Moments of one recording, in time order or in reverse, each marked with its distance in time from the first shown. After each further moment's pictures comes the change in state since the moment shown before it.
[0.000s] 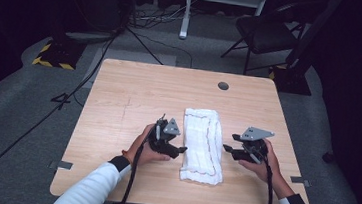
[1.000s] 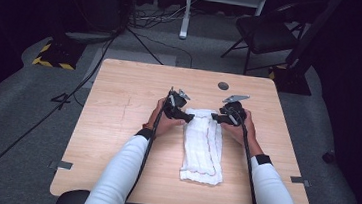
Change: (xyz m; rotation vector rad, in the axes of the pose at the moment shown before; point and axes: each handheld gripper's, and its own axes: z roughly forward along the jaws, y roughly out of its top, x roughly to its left) left arm 0.090 0.037 0.085 0.062 0.143 -0.231; right arm -0.067 0.050 0.110 0.089 -0.058 0.179
